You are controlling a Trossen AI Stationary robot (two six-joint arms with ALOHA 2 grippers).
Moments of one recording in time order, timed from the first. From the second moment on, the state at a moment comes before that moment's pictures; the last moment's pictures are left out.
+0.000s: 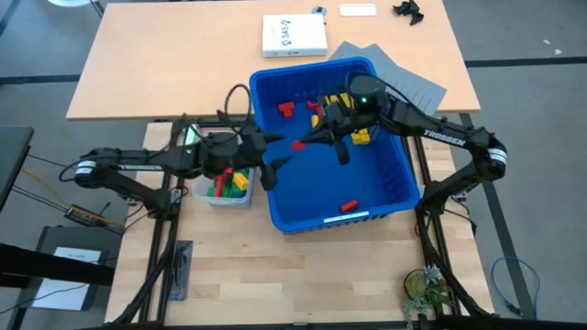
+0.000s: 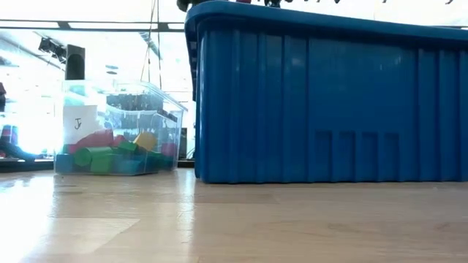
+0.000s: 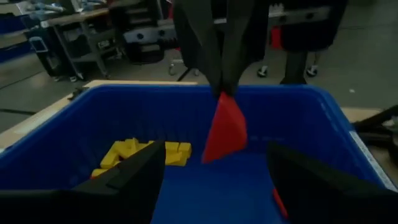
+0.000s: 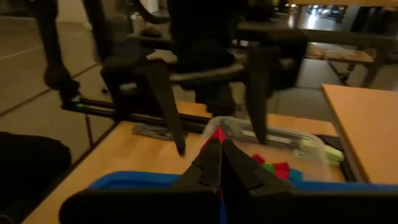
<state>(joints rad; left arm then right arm) 0.03 1.29 1.19 -0.07 -0.36 0.06 -0.38 1.43 1.43 -0.24 -0.63 -0.18</state>
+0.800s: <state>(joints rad) 0.01 1.35 1.19 0.04 -0.28 0.08 -0.33 1.43 1.43 -0.23 -0.62 -0.12</state>
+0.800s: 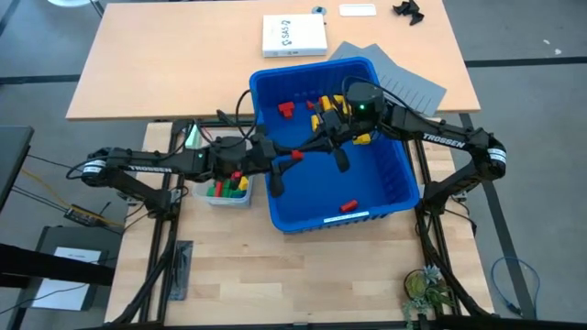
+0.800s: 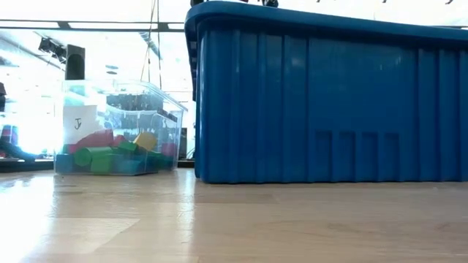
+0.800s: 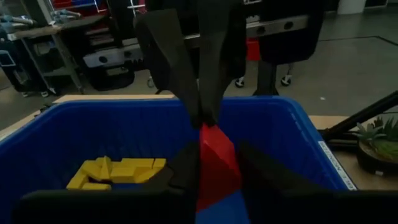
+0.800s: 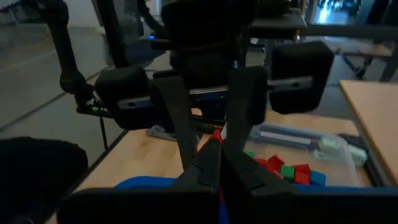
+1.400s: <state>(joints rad) 0.02 1.21 1.24 -0.48 -0.57 -0.07 -0.42 1.33 1.43 -0.35 -0.33 -0.20</state>
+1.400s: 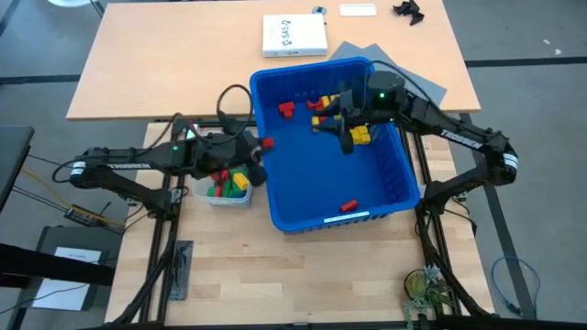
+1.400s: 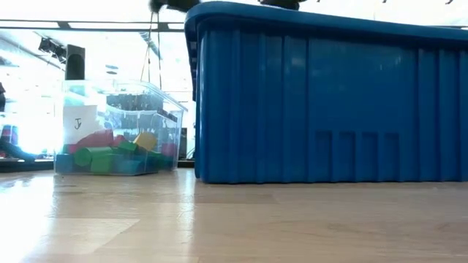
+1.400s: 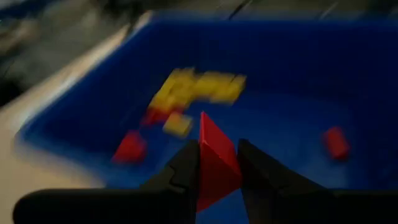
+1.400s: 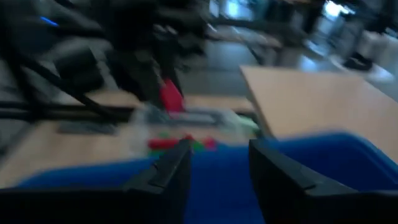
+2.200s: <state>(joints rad) 0.15 1.11 1.10 -1.19 -0.57 -0.79 -0.56 1.65 1.34 -0.34 -0.06 -0.26</state>
